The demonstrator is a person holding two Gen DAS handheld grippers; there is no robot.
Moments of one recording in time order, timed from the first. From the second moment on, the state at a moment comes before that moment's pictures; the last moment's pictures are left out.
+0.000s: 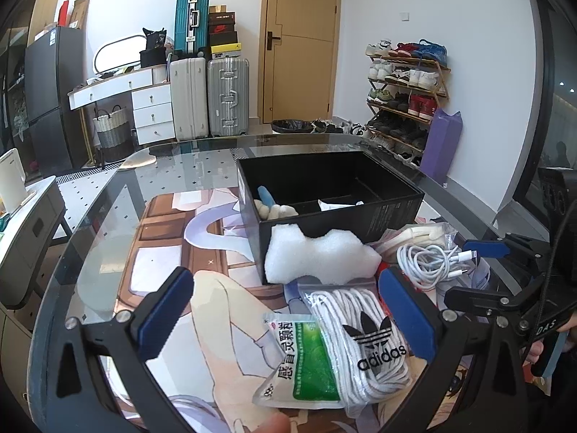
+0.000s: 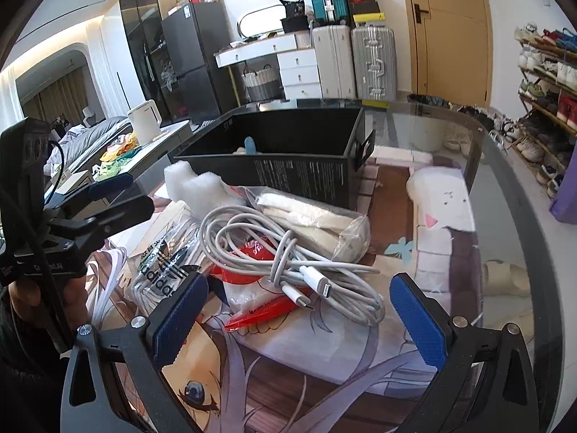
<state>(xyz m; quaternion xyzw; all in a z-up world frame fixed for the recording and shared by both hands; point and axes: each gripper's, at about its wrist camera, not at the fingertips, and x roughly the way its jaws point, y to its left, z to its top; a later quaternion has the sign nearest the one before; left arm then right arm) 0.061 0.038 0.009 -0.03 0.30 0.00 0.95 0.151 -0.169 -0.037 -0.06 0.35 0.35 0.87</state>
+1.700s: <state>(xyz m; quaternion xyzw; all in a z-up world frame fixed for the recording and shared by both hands) 0.068 0.046 -0.006 -0.03 0.31 0.00 0.95 0.187 -0.164 -0.058 -0.01 0.40 0.31 0.86</state>
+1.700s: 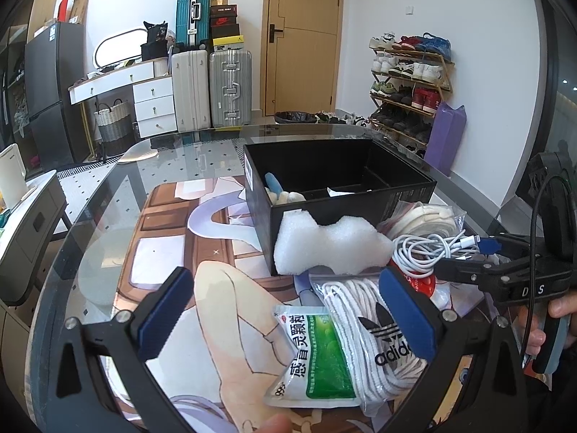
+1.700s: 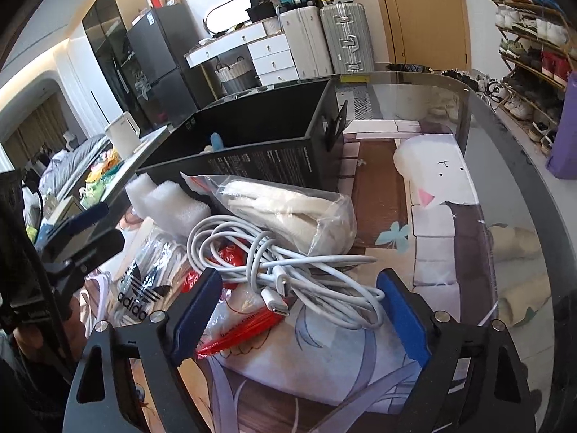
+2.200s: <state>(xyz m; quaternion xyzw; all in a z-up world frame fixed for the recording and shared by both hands) 0.065 0.042 -0.006 -0.03 0.31 0.00 0.95 0.167 -0.185 -0.053 0.01 0.38 0.34 0.86</state>
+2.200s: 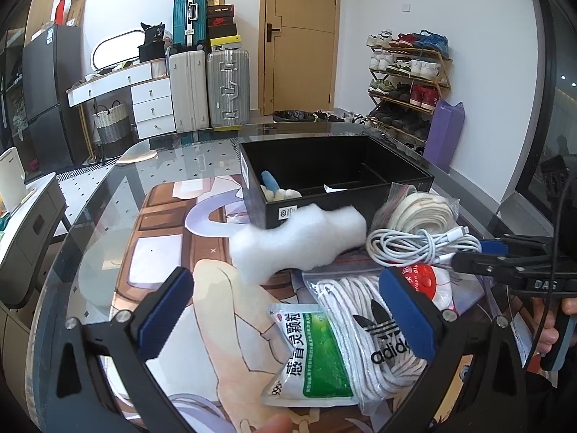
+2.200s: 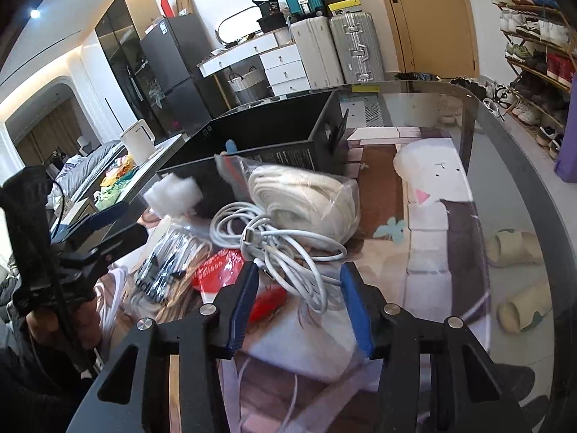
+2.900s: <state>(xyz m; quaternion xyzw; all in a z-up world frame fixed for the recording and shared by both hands) 0.066 0.038 -0.006 -0.02 0.32 -0.02 0.95 0.164 -0.169 -0.040 -0.06 0.37 0.39 0.84</state>
